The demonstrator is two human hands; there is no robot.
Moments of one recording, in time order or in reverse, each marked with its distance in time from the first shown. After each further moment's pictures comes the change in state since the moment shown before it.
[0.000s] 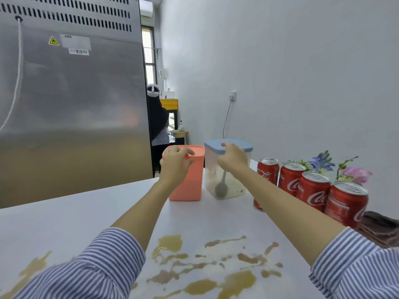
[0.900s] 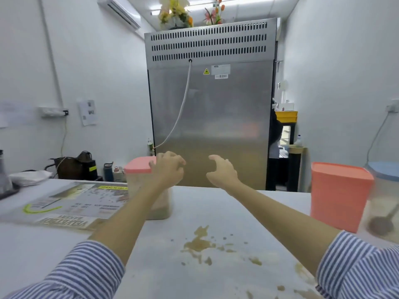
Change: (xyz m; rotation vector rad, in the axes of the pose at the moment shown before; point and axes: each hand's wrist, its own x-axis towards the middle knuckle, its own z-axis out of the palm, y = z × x) left_hand -0.111 -0.145 -0.289 0.664 0.102 -0.469; right_hand -0.117 -0.252 0.146 0.336 -0.494 -0.464
